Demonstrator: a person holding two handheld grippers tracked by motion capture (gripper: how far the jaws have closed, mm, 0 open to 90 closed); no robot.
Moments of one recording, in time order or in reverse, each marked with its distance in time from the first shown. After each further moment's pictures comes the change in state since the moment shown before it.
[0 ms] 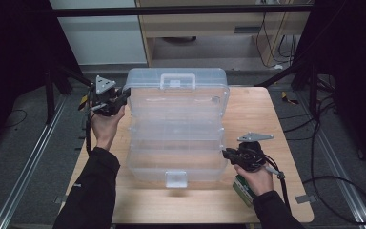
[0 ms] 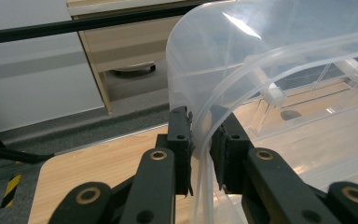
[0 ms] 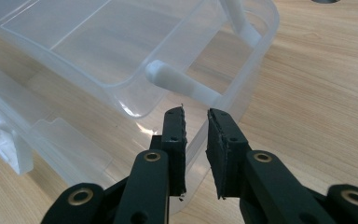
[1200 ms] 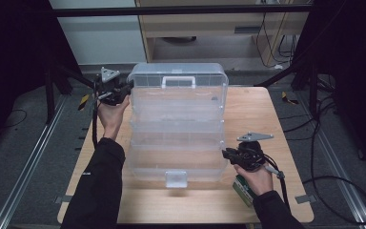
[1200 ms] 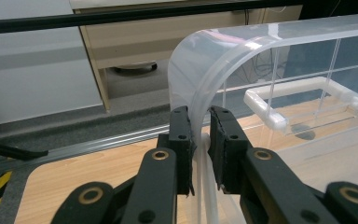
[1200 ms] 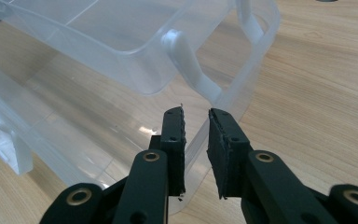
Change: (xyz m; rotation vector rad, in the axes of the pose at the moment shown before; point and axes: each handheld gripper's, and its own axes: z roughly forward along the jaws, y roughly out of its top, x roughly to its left) left arm 0.011 0.010 0.040 0.006 0.009 -0.050; right arm -0.001 0.001 0.001 0.009 -0.001 0.001
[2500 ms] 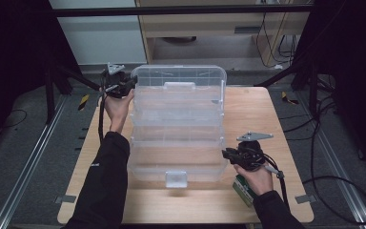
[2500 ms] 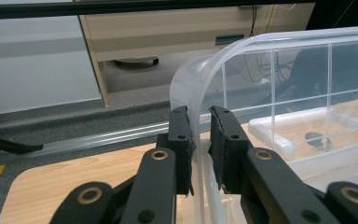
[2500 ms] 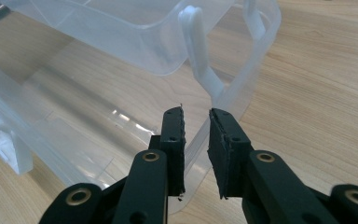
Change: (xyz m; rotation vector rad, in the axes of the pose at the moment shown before) left arm 0.011 0.001 0.044 0.024 0.008 -0.034; right arm 0.000 0.001 0.001 0.007 0.001 0.004
